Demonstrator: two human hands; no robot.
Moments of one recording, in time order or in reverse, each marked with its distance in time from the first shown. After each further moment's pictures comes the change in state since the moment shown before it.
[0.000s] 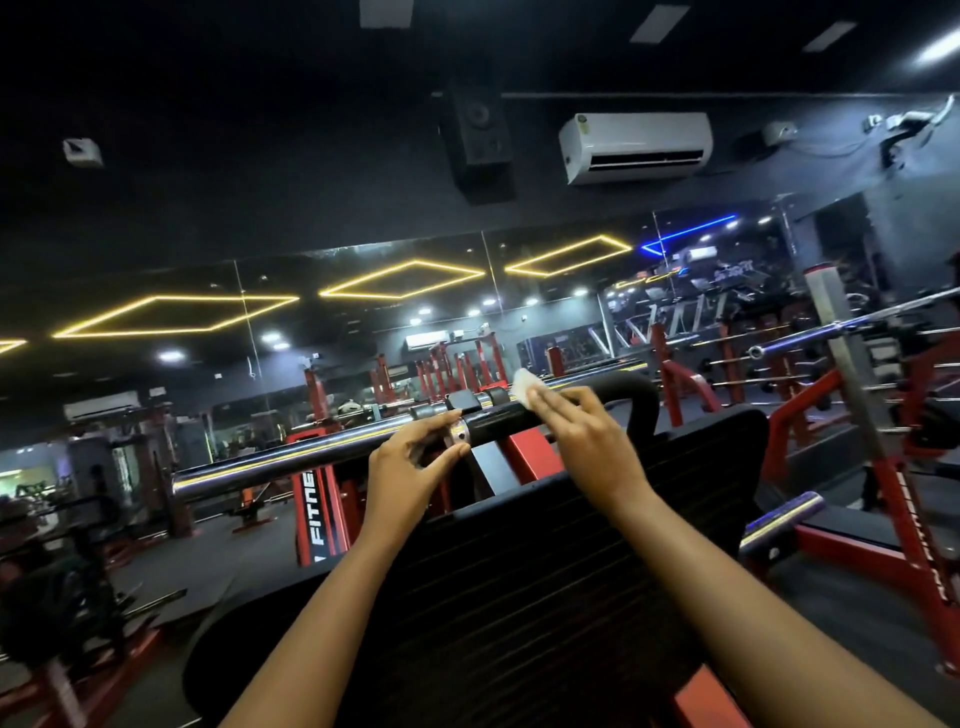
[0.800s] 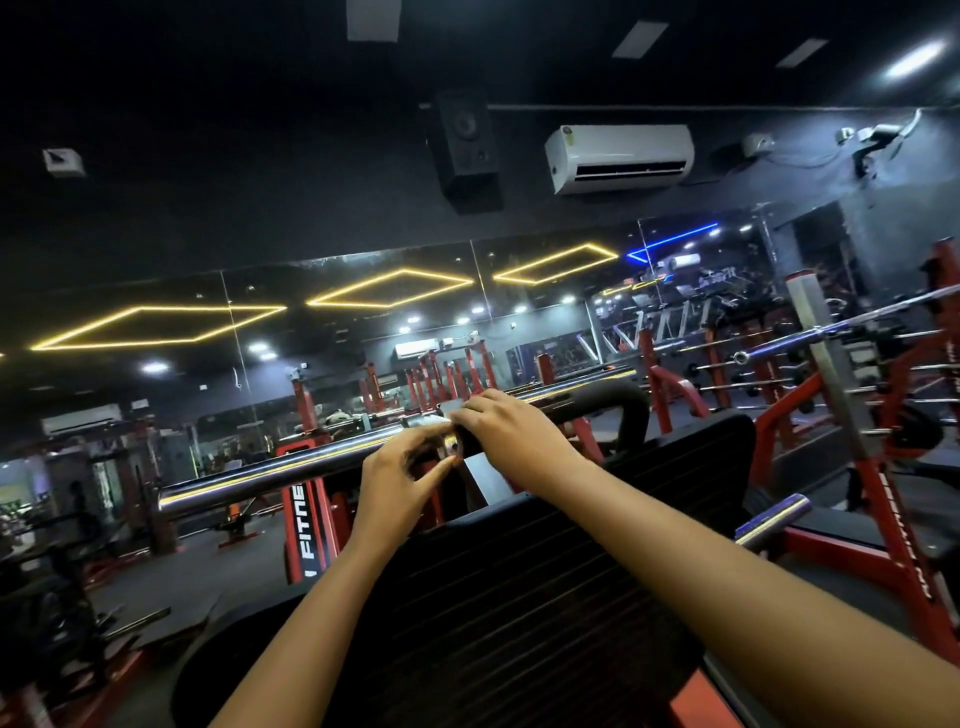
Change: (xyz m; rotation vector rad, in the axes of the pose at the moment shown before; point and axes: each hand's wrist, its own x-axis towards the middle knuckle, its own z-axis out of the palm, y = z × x) left_hand 0.004 0.004 -0.006 0.209 -0.051 0.122; right_hand 0.054 -0.045 -0.013 0.193 -0.326 -0.163
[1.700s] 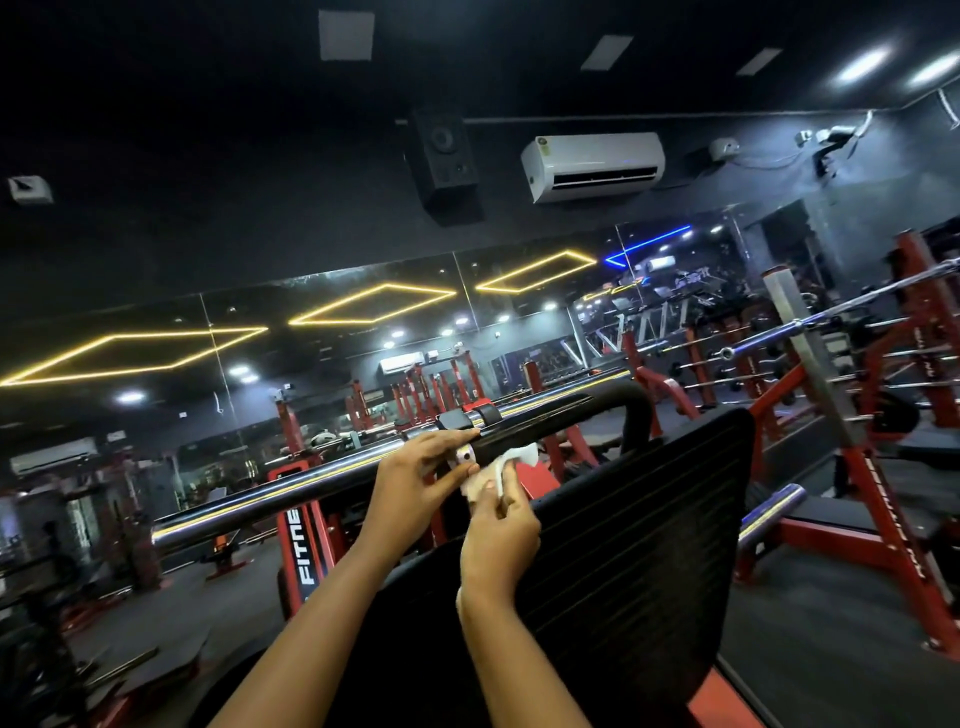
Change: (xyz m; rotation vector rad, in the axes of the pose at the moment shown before) left_hand 0.013 -0.003 -0.007 -0.047 -0.171 0.104; right_hand -0.012 -0.100 0.060 1.167 0.928 1.285
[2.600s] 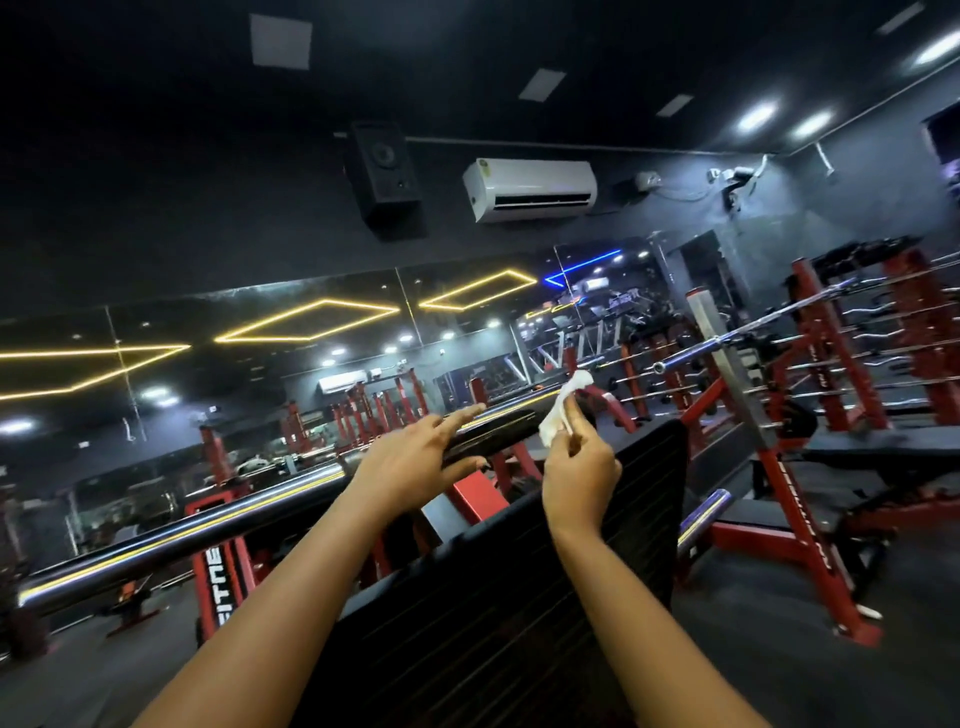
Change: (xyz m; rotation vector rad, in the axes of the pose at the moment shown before) left_hand 0.066 0.015 0.031 0.747 -0.365 0.153; right_hand 0.101 -0.049 -0.061 -0.286 0.064 -0.422
